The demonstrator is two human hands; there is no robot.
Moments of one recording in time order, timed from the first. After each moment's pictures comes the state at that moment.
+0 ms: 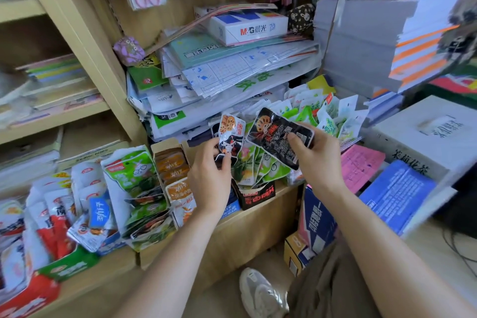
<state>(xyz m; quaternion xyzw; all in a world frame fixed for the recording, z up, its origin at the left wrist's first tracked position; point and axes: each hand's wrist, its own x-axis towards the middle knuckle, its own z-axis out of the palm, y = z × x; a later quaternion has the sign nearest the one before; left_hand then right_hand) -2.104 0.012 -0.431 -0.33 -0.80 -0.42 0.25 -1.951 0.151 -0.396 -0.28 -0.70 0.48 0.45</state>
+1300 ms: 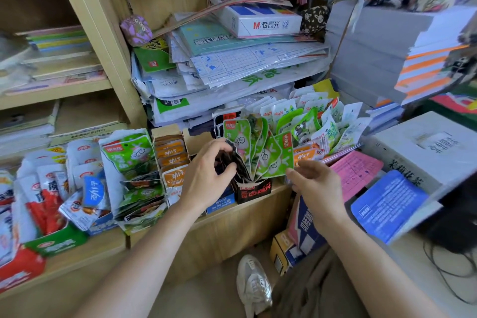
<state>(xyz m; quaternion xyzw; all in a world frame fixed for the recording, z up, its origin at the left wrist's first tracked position) -2.111 -0.019 -0.430 -0.45 -0.78 -0.43 0.03 -1.922 0.124 -0.428 -0.40 -0.63 0.57 0.34</state>
